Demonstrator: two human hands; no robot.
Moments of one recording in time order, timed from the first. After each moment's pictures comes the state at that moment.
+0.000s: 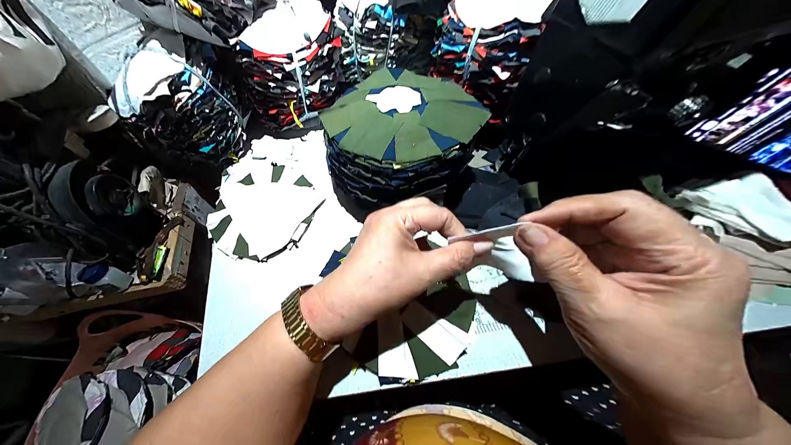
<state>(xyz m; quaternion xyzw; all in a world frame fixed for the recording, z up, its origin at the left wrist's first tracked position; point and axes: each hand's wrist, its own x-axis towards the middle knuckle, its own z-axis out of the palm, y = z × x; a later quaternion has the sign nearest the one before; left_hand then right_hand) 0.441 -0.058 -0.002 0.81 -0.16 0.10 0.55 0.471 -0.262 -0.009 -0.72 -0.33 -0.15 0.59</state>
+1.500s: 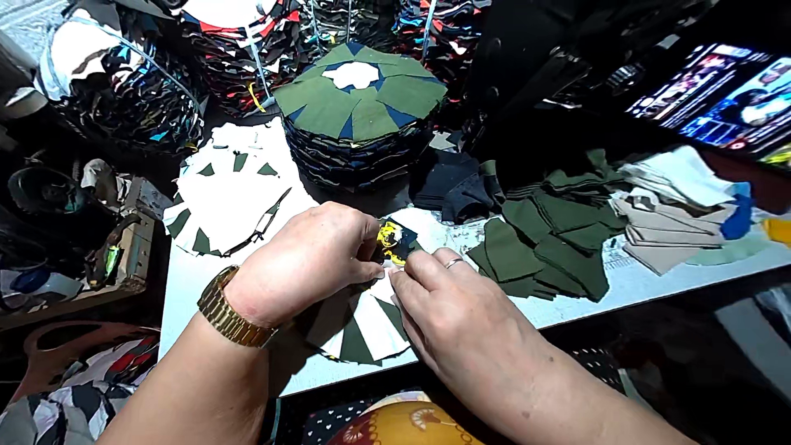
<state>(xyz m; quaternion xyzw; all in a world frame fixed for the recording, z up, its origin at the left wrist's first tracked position) 0.441 -0.034 0.018 0.97 -0.12 -0.11 0.17 0.434 -0.239 -0.037 -0.85 -0.48 -0.16 0.15</state>
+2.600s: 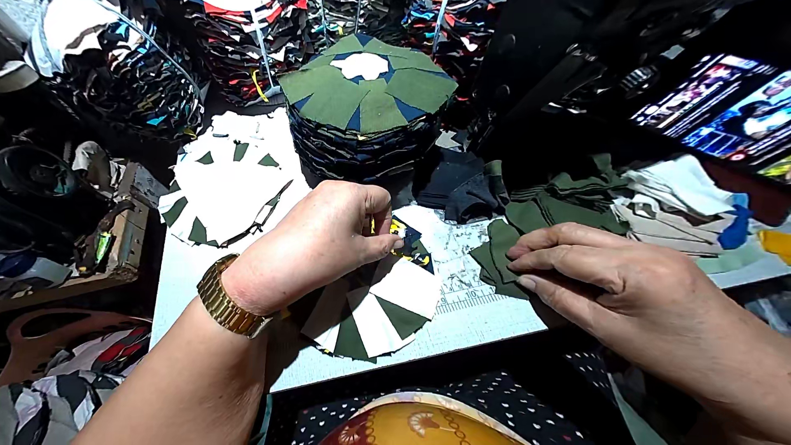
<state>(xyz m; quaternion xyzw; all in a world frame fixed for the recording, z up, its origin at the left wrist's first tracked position) 0.445 -0.031 0.011 0.94 -0.15 0.00 0.32 0.490 -0.348 -0.029 -0.86 -0.44 -0.10 0.26</state>
